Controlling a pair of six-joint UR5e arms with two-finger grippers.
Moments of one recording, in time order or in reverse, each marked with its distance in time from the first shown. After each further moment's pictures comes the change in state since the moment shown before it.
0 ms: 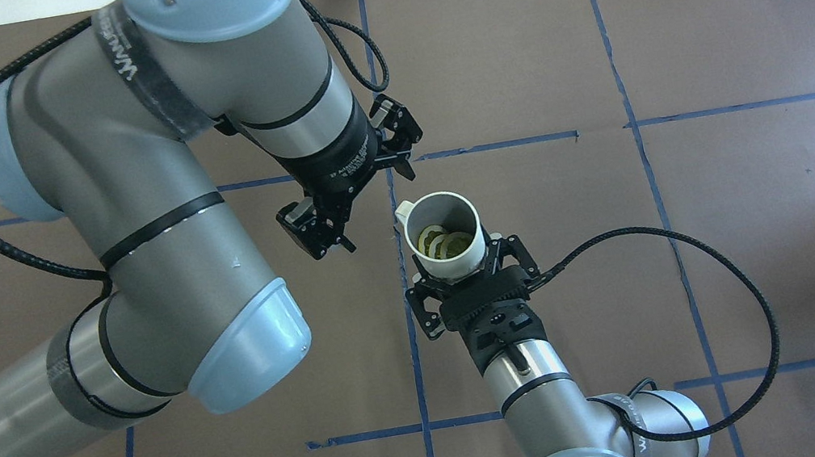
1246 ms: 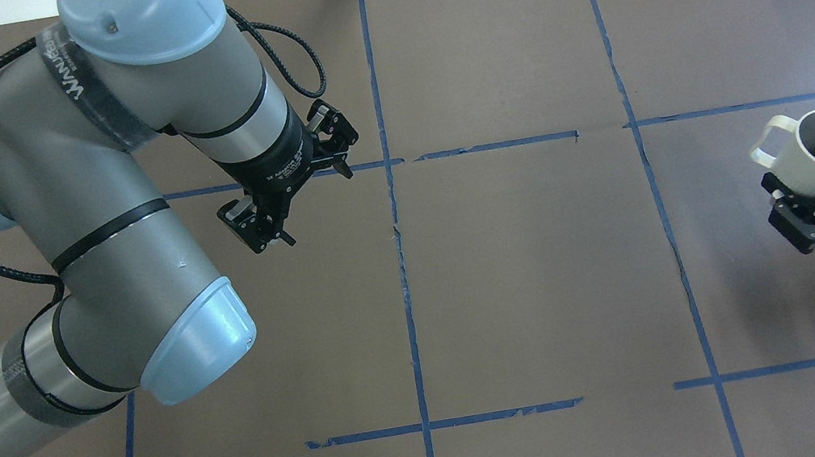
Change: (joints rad) left arm -0.023 0.100 -0.023 -0.007 0.045 0.051; right arm 0.126 -0.839 0.027 0.803 0.061 0.110
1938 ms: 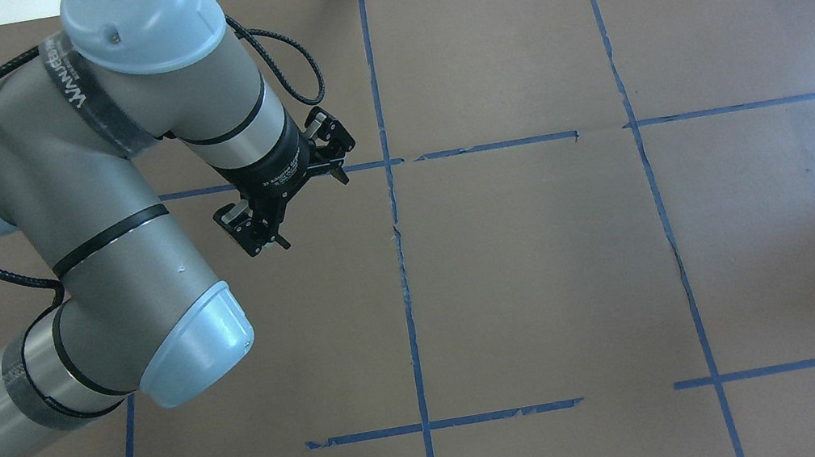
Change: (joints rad) left arm 0.004 0.009 0.001 -0.002 0.009 0.027; right arm 0.456 0.007 -0.387 0.496 0.585 0.309
